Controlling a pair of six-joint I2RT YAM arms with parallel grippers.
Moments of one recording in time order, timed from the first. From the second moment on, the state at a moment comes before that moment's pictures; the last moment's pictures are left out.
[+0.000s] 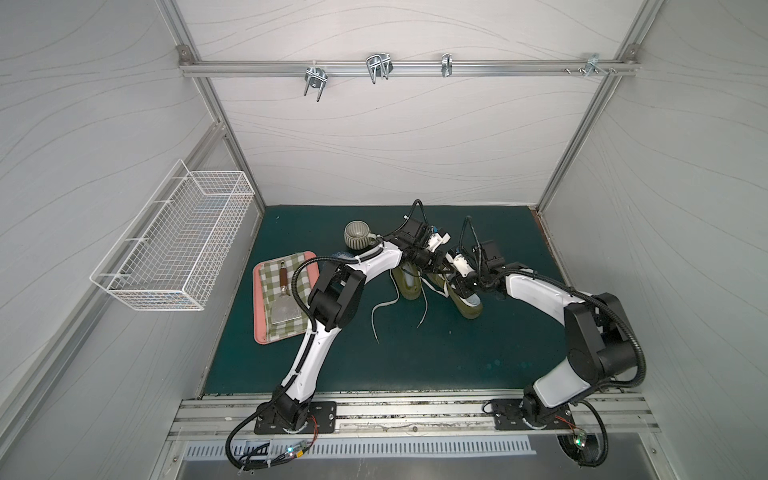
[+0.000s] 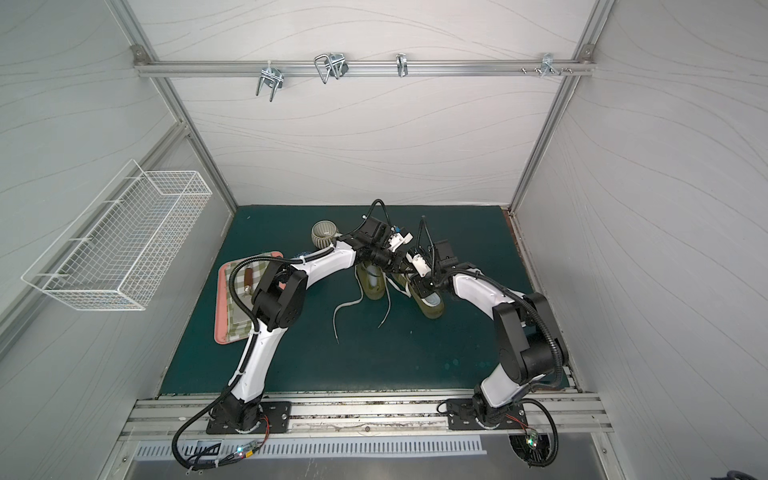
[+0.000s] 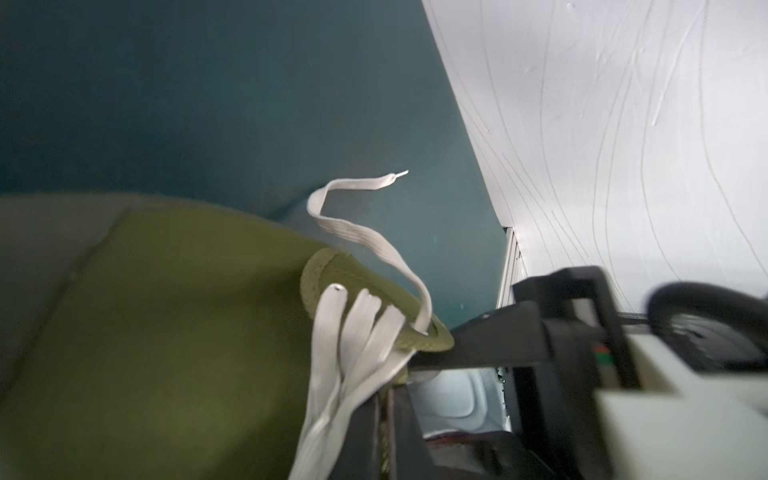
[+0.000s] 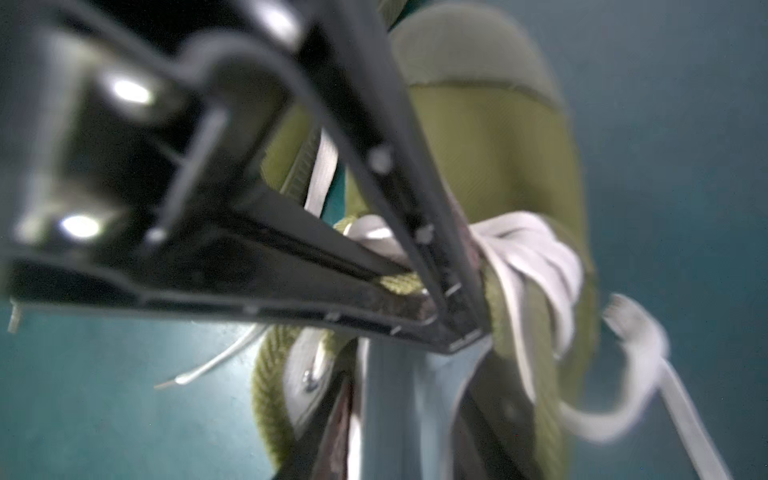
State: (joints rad) left arm -0.62 2.33 1.85 -0.41 0.84 -0.38; right arm 0.41 1.58 0.97 -0.39 -0.28 -0.18
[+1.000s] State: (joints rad) left arm -0.62 2.33 1.85 -0.47 0.82 -0.35; right arm 0.47 1.46 1.04 -0.78 -0.16 -0.08
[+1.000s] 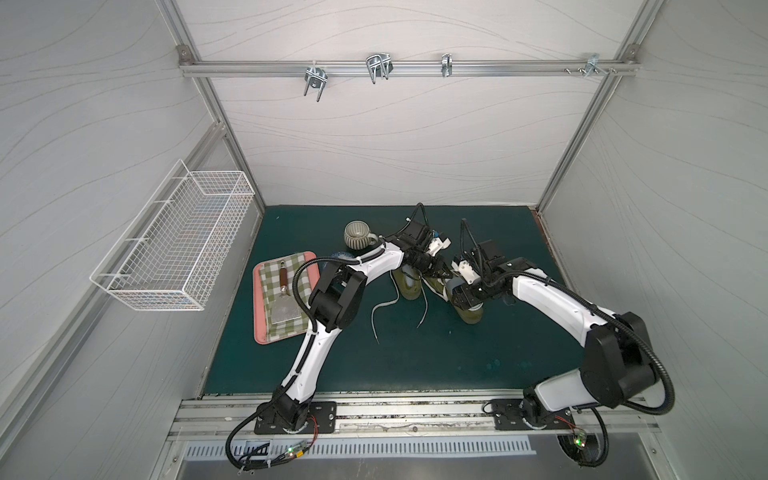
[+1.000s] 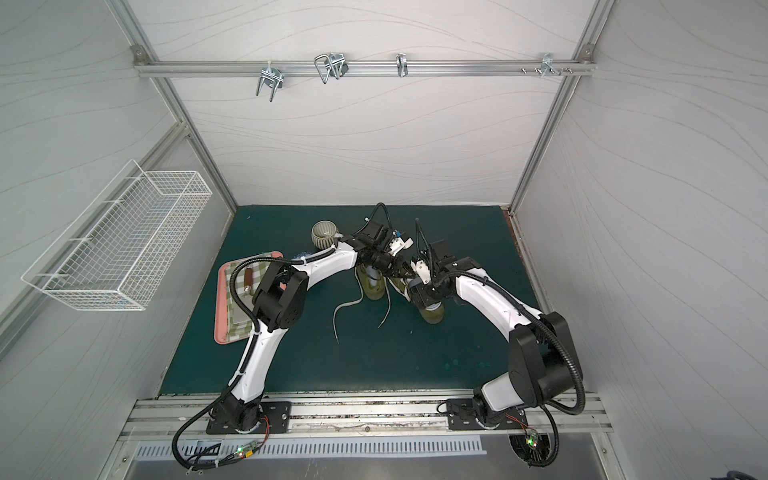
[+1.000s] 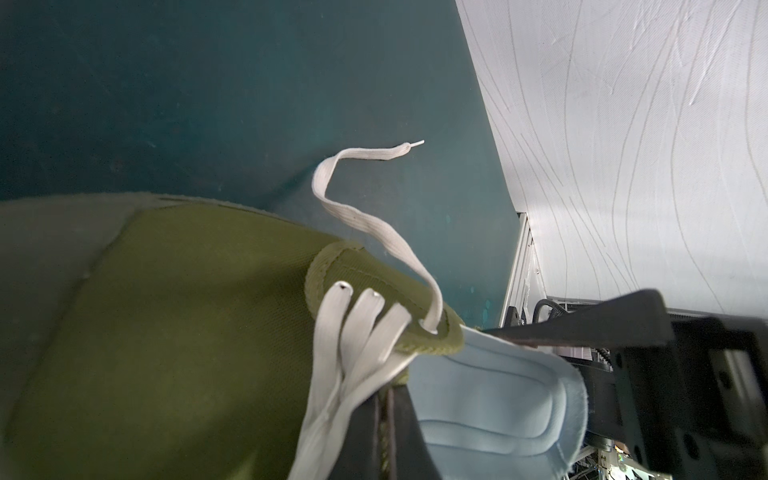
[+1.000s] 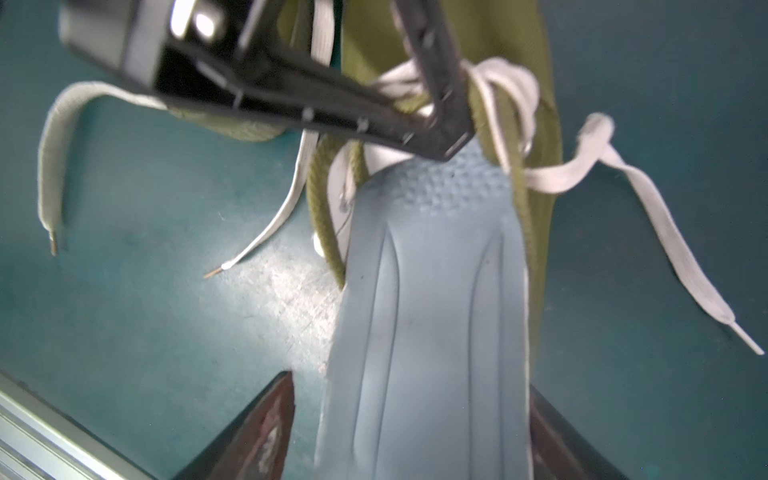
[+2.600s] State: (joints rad) left arm -0.62 2.33 1.87 -0.47 0.81 -0.35; right arm 0.34 1.62 1.11 -0.75 -0.34 -0.09
